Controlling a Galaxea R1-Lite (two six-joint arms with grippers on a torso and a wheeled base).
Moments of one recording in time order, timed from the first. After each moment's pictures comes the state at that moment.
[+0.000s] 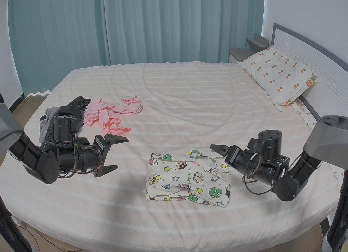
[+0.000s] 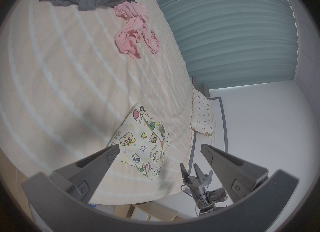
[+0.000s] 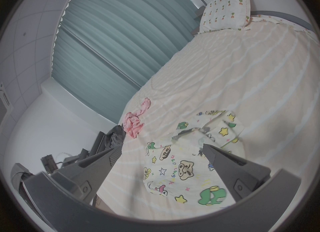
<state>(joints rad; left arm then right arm) -0.16 1.92 -0.68 -0.69 -0.48 -1.11 0.49 2.19 -0.70 -1.12 0.02 0.82</state>
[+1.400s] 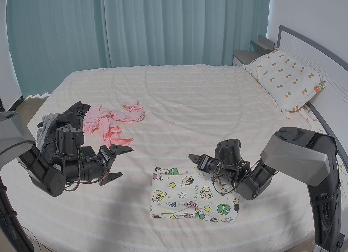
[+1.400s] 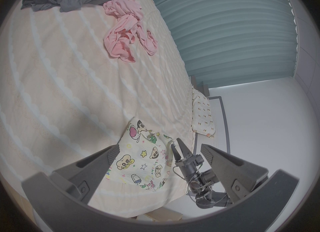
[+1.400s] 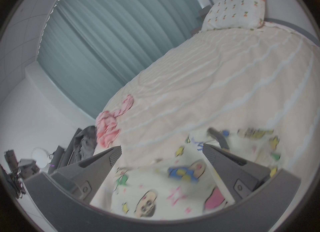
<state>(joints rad) -0.19 1.99 -0.58 -0.87 -0.48 -1.09 0.53 2.47 -1.08 -0.94 -0.16 0.74</state>
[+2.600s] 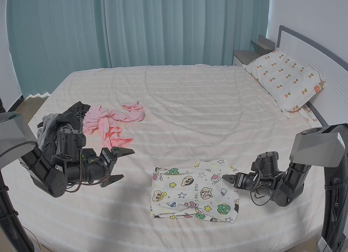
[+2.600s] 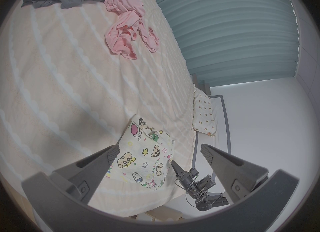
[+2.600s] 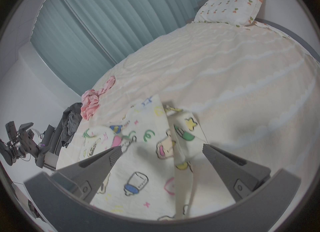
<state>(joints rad) -0.20 2.00 -0.58 -0.87 -0.48 -1.10 0.33 2.38 -0.60 -1.12 0.06 0.53</state>
